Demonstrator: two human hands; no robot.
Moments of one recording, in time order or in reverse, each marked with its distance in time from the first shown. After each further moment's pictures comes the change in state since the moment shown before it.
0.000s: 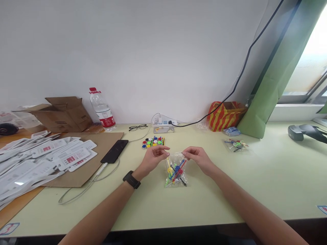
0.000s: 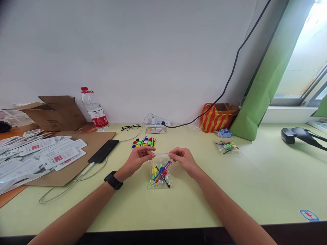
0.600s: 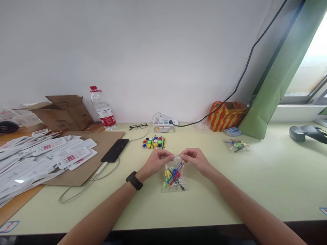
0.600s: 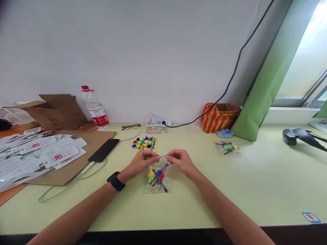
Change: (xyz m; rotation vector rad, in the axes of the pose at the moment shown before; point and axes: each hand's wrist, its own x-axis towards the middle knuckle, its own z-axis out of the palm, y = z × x) left_hand -0.003 0.000 0.016 0.152 -0.094 -0.009; right_hand -0.002 0.002 0.013 -0.001 -0.074 -0.050
